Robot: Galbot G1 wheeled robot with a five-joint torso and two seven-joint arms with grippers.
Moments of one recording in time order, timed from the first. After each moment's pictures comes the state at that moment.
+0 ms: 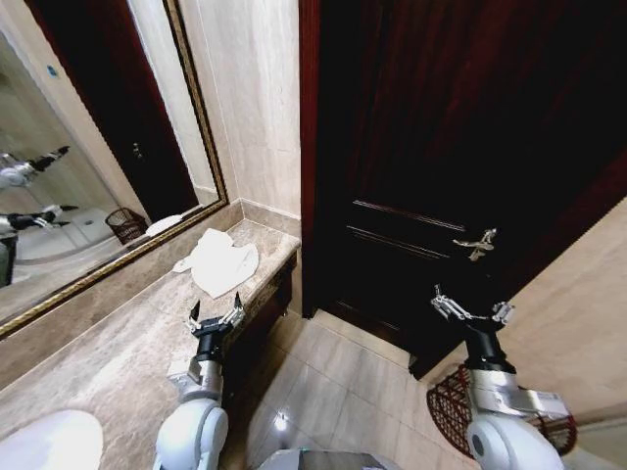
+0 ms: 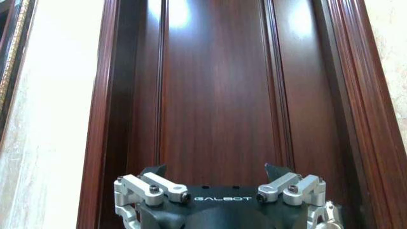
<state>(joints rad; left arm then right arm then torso) 1.67 -1.57 -0.59 -2.27 -0.15 0.13 -0.17 -1.71 1.45 0.78 2.35 0.28 0.20 -0.02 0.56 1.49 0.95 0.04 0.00</state>
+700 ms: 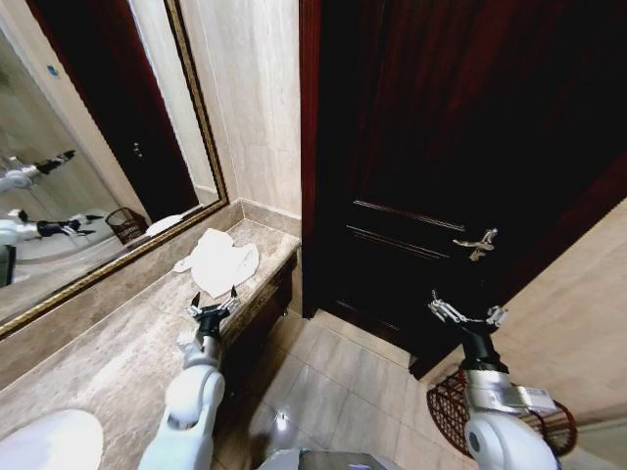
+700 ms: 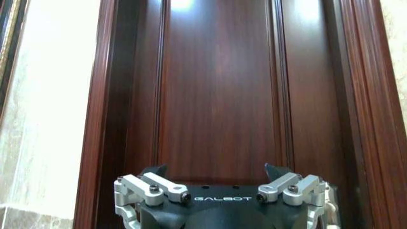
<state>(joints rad) 1.39 -1.49 -0.61 -2.02 -0.19 0.19 -0.22 -1.70 1.43 0.77 2.29 0.25 0.20 -0.02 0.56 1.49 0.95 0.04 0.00</state>
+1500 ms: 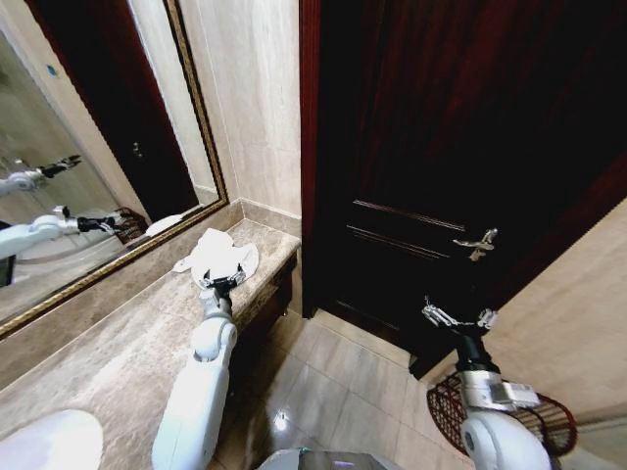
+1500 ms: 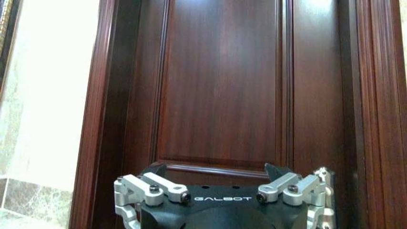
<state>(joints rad) 1.06 -1.43 -0.58 -1.74 -0.23 0.25 -0.27 -1.70 1.42 0.76 2.25 0.21 0.18 -0.01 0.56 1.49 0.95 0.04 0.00</state>
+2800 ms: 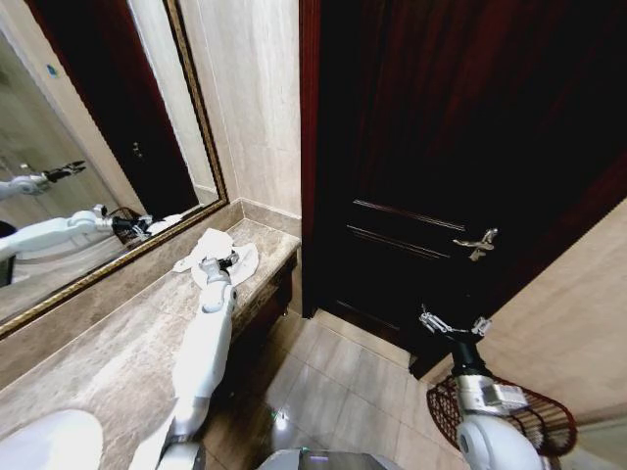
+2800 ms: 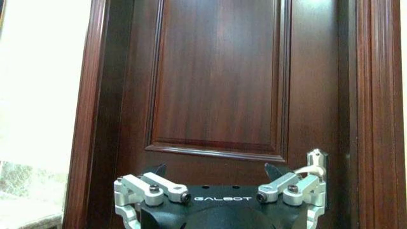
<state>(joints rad) 0.74 -1.38 -0.58 -1.34 -0.30 0.30 -0.35 -1.70 1.43 0.76 2.20 0.18 0.19 -0.01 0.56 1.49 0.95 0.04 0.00</state>
